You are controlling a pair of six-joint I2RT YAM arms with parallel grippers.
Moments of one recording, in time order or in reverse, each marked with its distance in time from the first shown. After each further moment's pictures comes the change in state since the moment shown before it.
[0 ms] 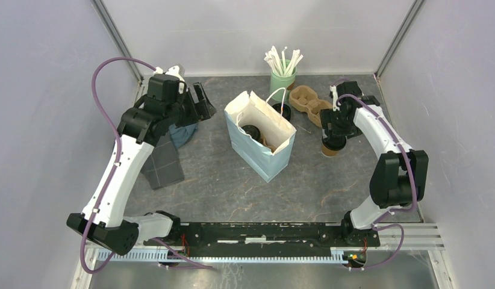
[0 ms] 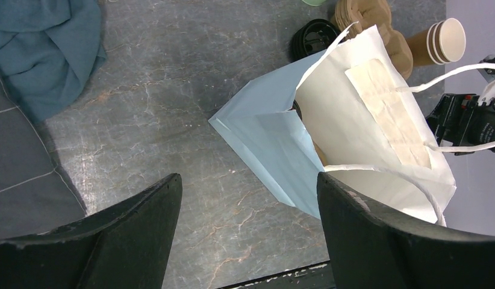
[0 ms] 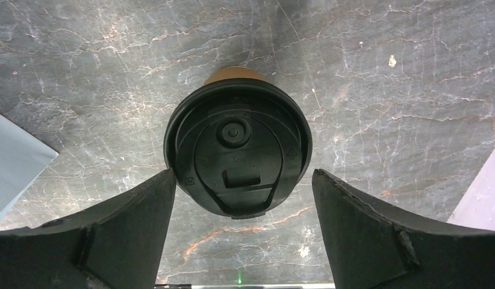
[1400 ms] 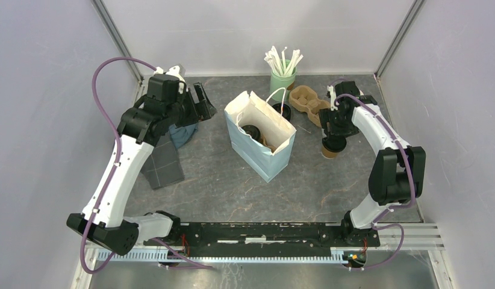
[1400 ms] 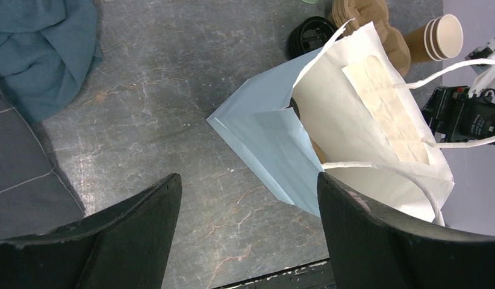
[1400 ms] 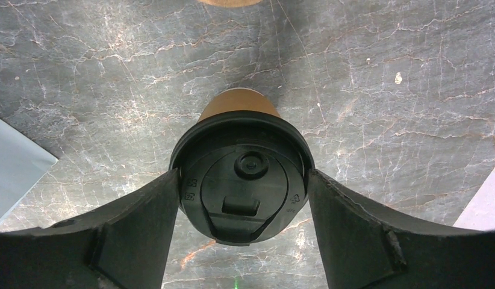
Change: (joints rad) left arm 0.000 -0.001 0.000 0.000 0.009 0.006; right arm -0.001 0.032 0.004 0.032 -0.020 -0.025
